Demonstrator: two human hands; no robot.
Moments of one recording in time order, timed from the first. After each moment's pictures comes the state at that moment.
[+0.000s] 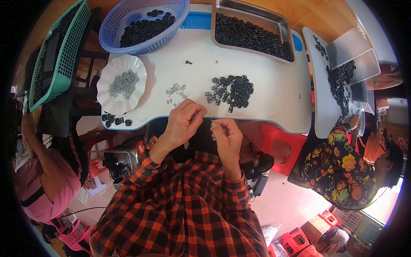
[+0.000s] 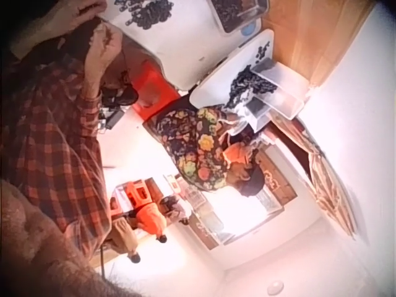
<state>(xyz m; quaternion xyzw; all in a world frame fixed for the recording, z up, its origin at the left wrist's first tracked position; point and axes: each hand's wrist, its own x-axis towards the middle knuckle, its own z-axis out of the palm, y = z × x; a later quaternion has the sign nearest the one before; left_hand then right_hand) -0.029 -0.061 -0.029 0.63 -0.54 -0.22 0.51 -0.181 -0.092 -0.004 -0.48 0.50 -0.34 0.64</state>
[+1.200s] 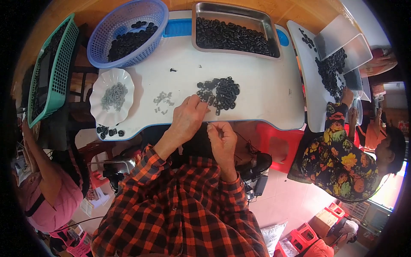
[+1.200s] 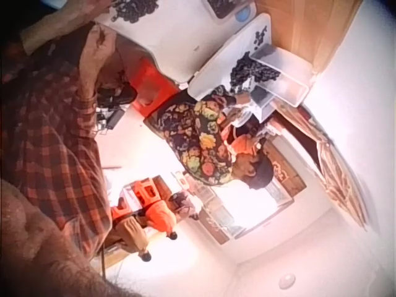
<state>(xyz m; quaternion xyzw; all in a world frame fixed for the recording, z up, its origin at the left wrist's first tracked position) -0.051 -0.107 -0.033 0.67 -0.68 -0.07 0.30 -0.202 -0.100 -0.036 -0.51 0.47 -0.39 0.61</state>
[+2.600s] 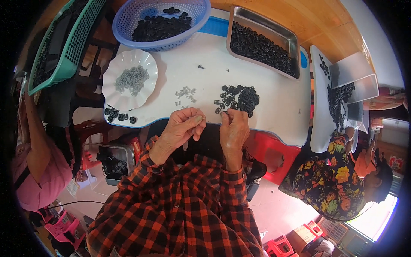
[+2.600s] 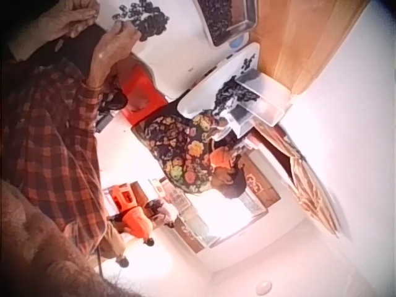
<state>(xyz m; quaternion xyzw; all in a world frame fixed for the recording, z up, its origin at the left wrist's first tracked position) -0.014 -0.042 -0.043 0.25 -0.12 -0.67 0.69 -0.159 -0.132 -0.026 -0.77 0.53 -0.27 0.22</state>
